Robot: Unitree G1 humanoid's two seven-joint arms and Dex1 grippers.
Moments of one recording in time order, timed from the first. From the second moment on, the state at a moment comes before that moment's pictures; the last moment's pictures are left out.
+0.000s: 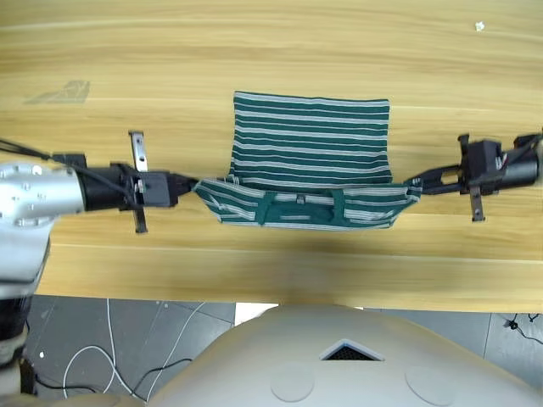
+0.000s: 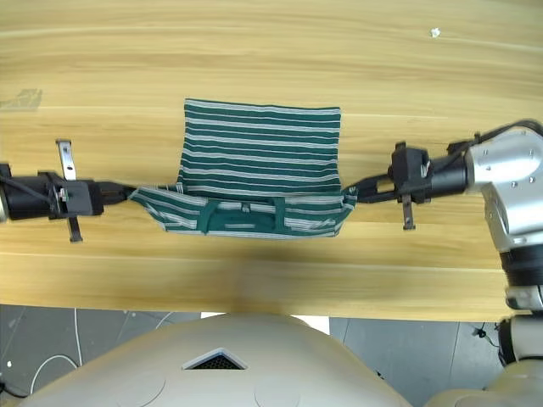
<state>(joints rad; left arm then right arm) -0.03 1.06 -0.03 -0.24 -0.08 -0.01 -1.13 -0.36 -0.92 0.25 0.19 0.43 -0.02 1.46</state>
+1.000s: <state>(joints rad) -0.66 0.60 -0.14 0.79 0.20 -0.26 -0.48 -0.82 -0.58 0.19 1.12 -0.09 -0.35 0.90</state>
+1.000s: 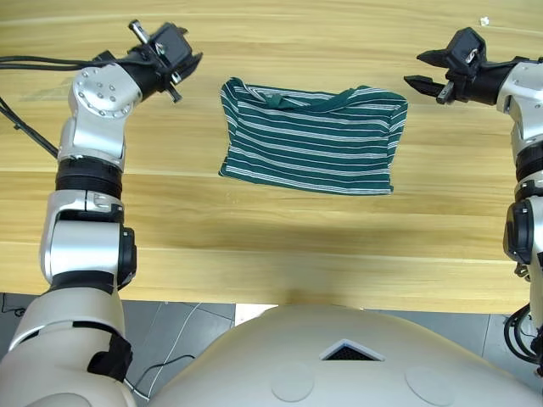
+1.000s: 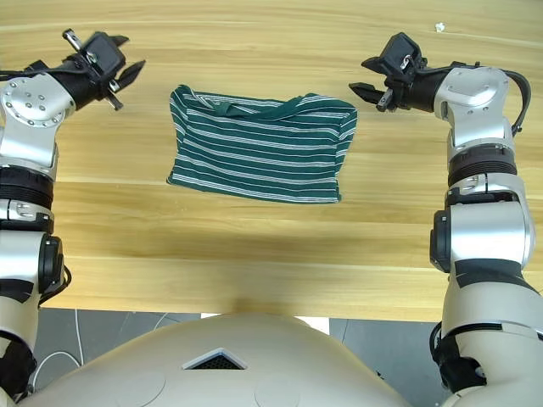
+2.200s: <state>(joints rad) -0.47 0.49 -0.10 0.66 0.20 -0.32 -0.30 -0.96 -0.42 0.45 1.32 -0.61 -0.51 0.18</state>
